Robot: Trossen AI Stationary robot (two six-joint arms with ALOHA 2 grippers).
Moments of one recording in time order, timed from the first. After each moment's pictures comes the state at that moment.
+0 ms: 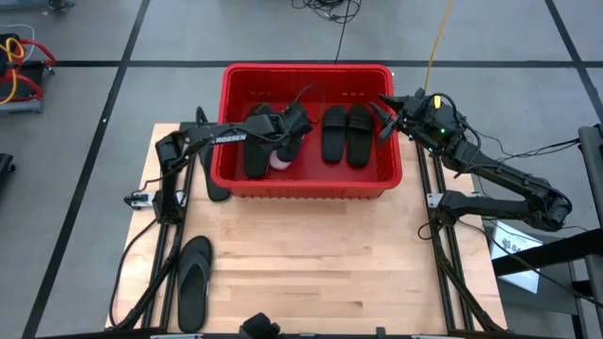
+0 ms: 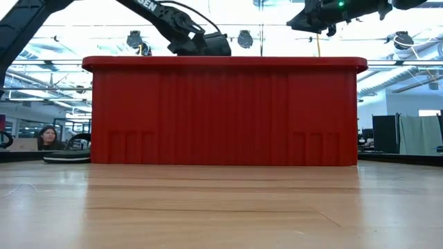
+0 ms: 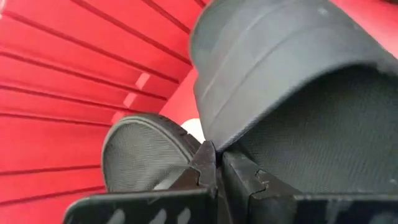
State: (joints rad) left arm 0.43 1.98 1.59 -0.74 -0.75 -0.08; right arm -0.62 0.89 0.76 0.21 0.07 -0.10
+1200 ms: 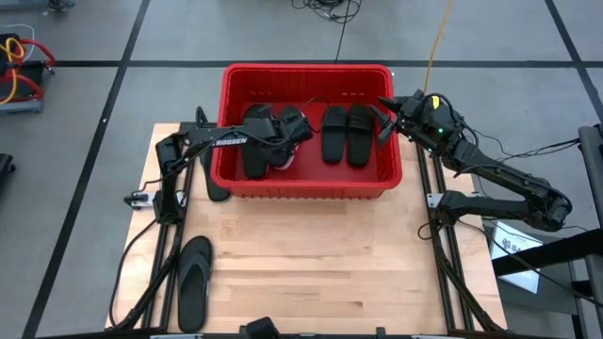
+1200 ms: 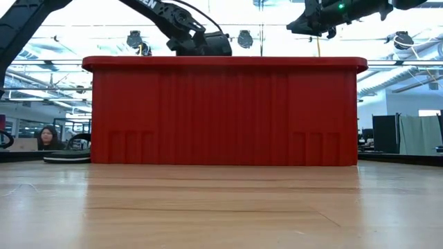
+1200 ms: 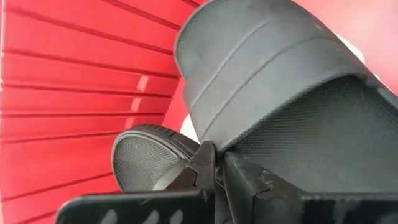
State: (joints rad) left arm 0.40 1.98 1.59 -0.81 -0.78 0.08; right arm -0.62 0.89 0.76 0.17 0.07 -0.10
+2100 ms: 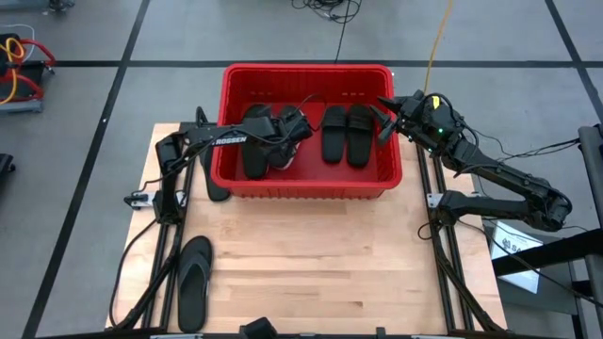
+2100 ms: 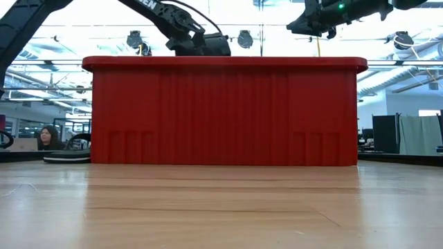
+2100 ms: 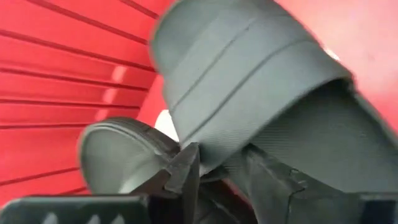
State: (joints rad) left arm 0.41 1.98 1.59 -0.82 -0.69 -0.01; right arm -0.62 0.89 0.76 0.17 0.07 -0.09
